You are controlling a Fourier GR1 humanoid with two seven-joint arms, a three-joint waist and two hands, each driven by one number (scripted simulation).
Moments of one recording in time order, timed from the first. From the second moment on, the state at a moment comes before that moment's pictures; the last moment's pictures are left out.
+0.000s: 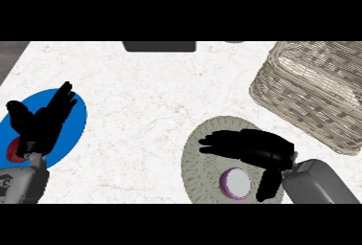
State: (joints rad) left arm -0.19 0.34 0.05 -1.39 0.16 0.03 0.20; right arm -0.30 -0.37 0.41 -1.56 0.68 0.63 -0.46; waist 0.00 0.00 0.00
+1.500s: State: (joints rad) left arm -0.21 0.29 0.12 -1.37 0.10 -0.03 0.20; right arm -0.25 -0.38 0.52 -1.48 0.91 0.44 -0.64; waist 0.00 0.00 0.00
